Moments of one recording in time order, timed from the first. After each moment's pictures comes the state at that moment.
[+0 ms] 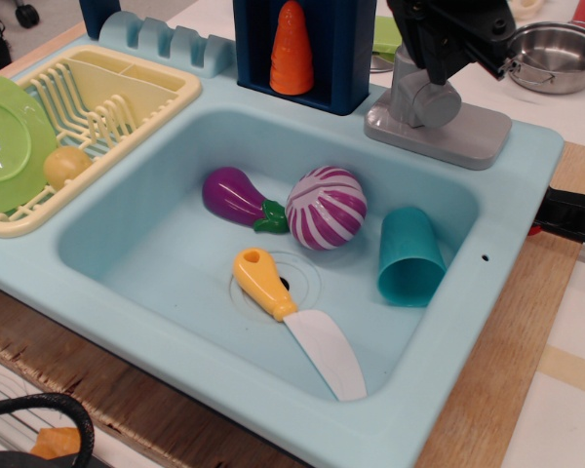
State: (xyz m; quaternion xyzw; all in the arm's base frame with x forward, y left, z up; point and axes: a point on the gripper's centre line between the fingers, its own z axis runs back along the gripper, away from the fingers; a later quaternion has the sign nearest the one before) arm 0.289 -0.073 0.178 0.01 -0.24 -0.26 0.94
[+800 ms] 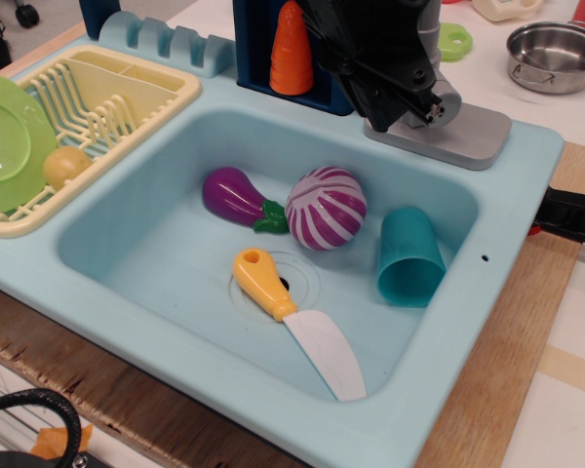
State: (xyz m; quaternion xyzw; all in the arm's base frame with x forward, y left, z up) arm 0.268 -0.048 0.154 -0.02 -0.22 -0.22 0.95
